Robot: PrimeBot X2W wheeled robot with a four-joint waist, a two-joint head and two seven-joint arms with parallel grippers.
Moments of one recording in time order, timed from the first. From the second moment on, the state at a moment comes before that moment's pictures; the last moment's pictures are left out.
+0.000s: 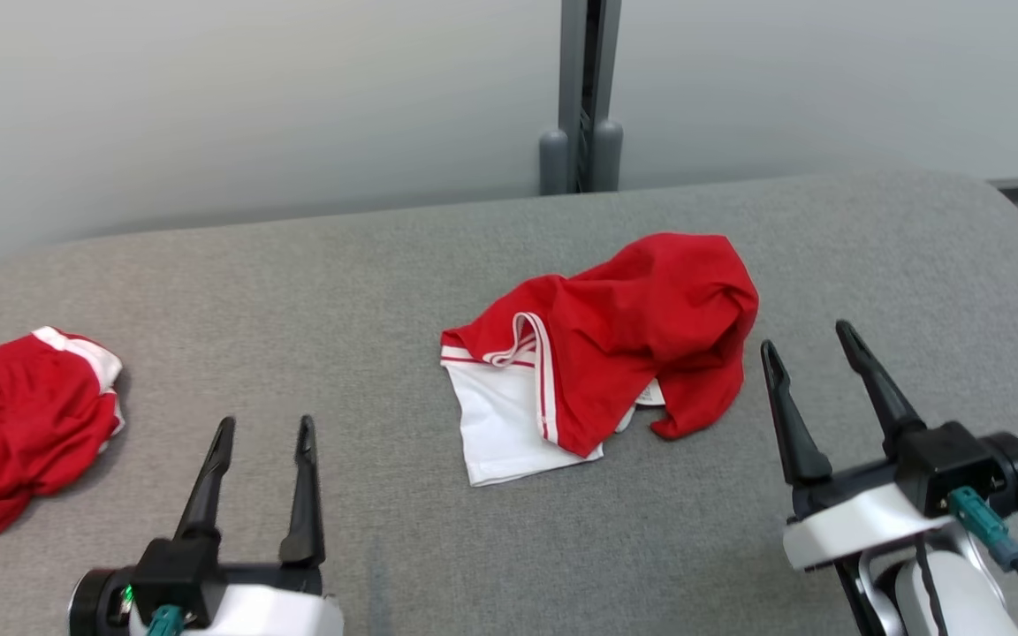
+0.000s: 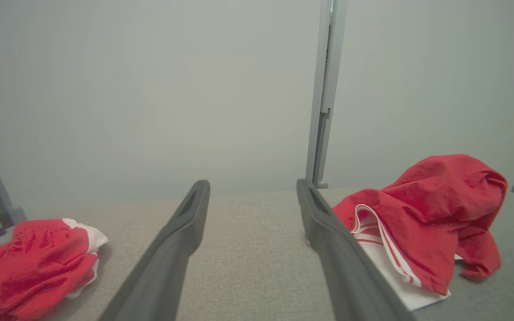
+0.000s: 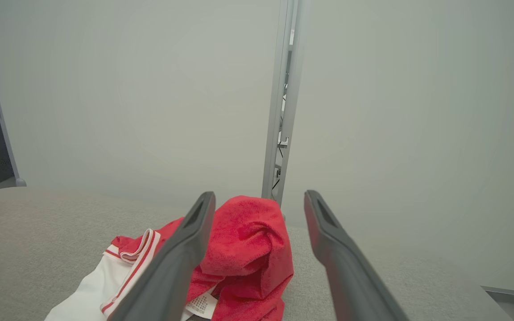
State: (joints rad) left arm 0.03 0.08 -0.17 0.05 -0.18 0.14 -0.26; right arm -0.19 -0.07 0.13 0.19 0.03 0.13 -0.26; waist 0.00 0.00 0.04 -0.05
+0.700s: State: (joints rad) left arm 0.14 0.05 -0.06 -0.04 -0.14 0.08 -0.26; right arm -0.14 -0.07 0.16 0.22 0.05 0.13 -0.26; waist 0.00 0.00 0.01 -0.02
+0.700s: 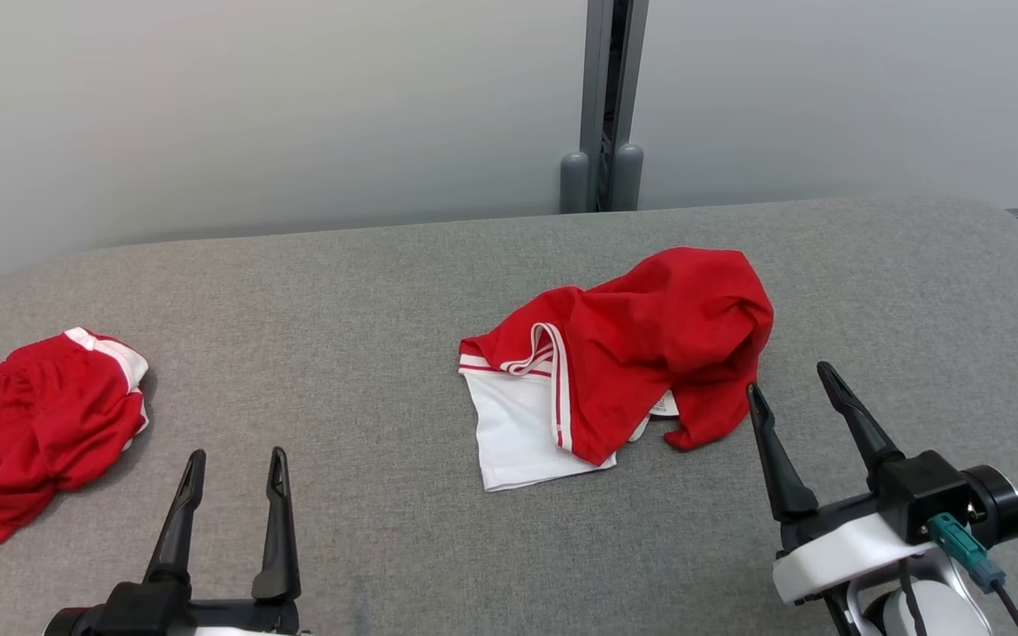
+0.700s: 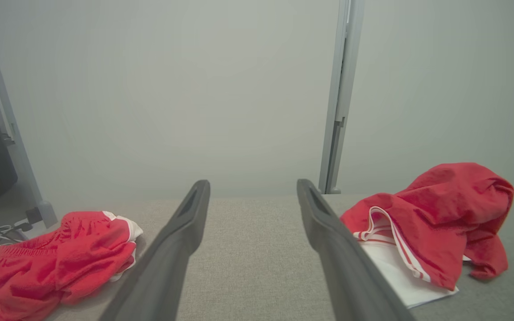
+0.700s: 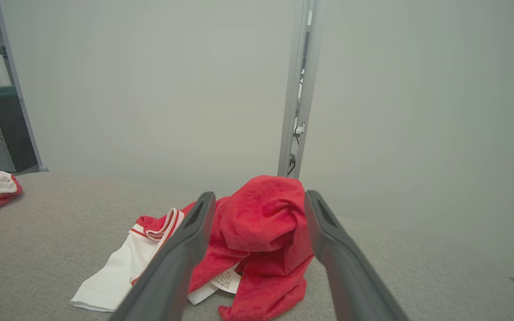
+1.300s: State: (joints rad) left arm 0.13 0.05 -0.08 -0.02 -0.17 0.08 -0.26; right arm -0.14 -0.07 0.16 0.22 0.05 0.13 -0.26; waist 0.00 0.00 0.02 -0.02
